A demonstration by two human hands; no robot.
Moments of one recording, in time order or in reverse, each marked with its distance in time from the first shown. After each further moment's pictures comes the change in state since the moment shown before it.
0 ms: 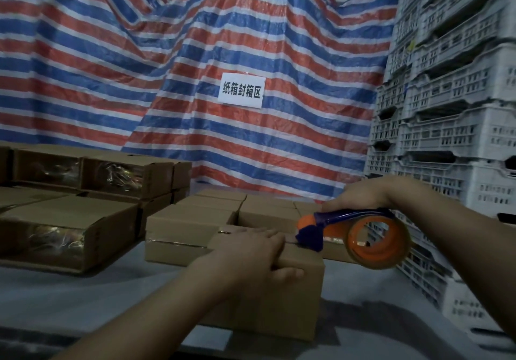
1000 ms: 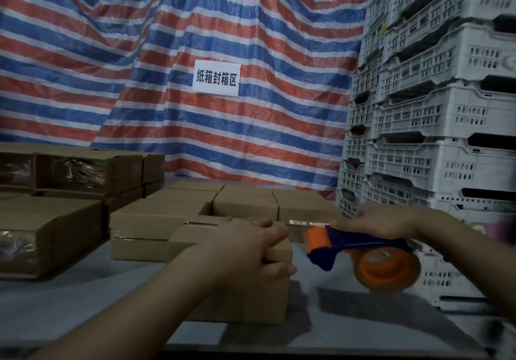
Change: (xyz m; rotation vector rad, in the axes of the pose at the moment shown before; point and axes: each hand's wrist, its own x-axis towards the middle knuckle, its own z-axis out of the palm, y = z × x) left_hand 0.022 0.020 0.014 -0.026 0.024 0.115; right_hand -0.042 0.079 0.057 0.262 0.007 -0.206
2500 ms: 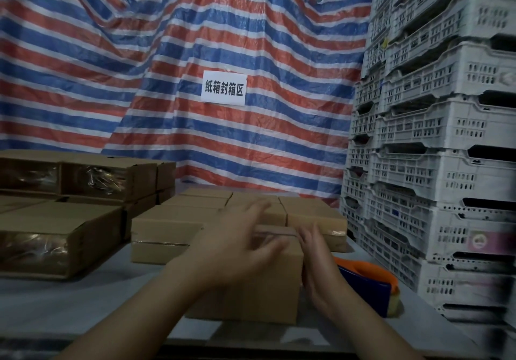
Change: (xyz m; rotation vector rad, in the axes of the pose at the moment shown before) left_hand -0.036 -0.020 -0.008 -0.374 0.358 -0.102; right_hand 0.023 -0.086 0.144 1.282 0.342 -0.045
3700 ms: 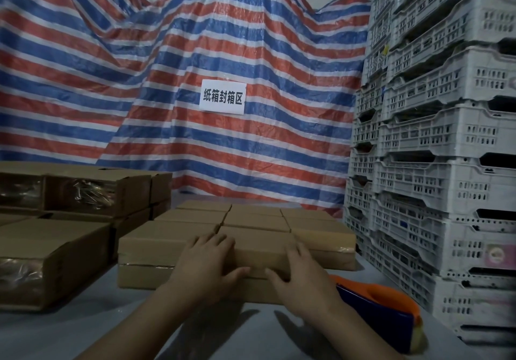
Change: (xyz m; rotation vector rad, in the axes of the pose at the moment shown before) left_hand 0.031 -0.097 0.046 0.436 -0.063 -0.167; right_hand 0.047 0.009 0.001 -1.280 0.070 -0.288
